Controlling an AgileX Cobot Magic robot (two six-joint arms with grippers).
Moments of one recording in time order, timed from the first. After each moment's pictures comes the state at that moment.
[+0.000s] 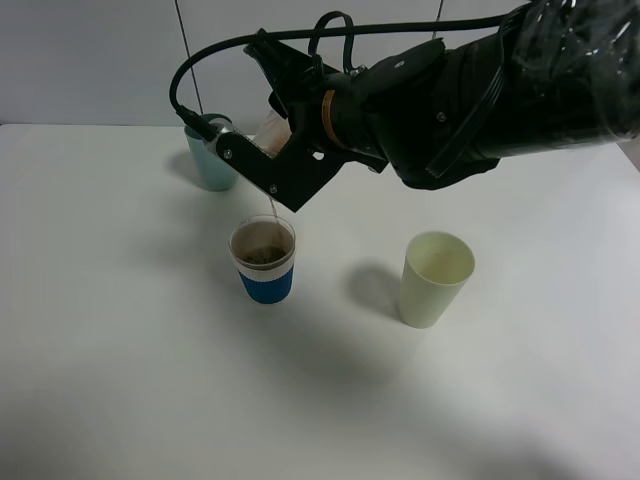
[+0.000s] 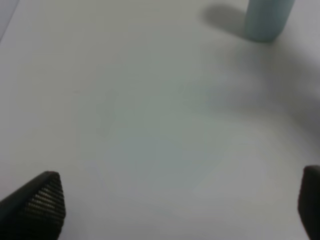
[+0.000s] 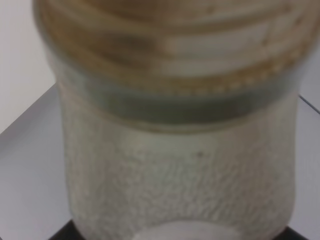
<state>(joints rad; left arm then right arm) 0.00 -0.01 -0.51 0.01 1.06 -0.02 0.90 1.74 -1.06 -1.74 0.41 -0.29</state>
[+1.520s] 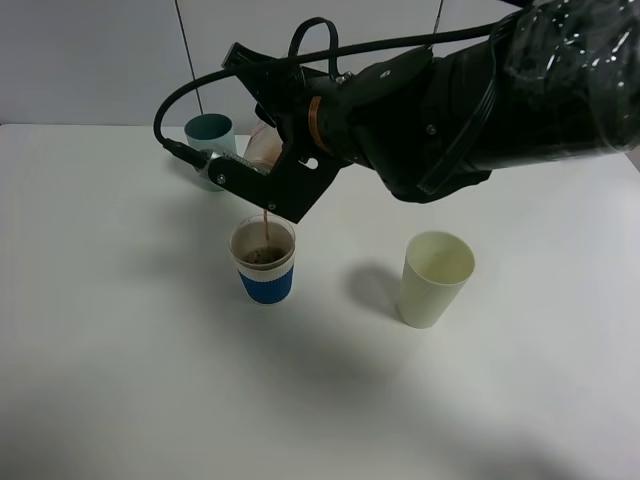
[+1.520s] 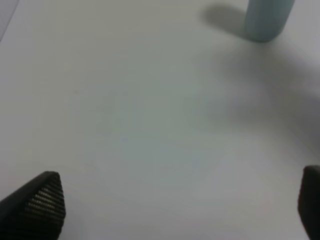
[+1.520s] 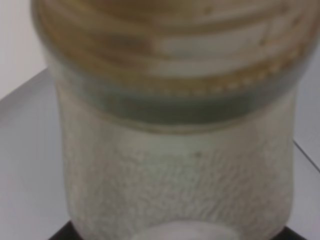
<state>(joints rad) 0.00 -0.01 -0.51 0.01 1.06 -0.02 0.95 1.74 -1.06 -1.74 0.45 -0.43</state>
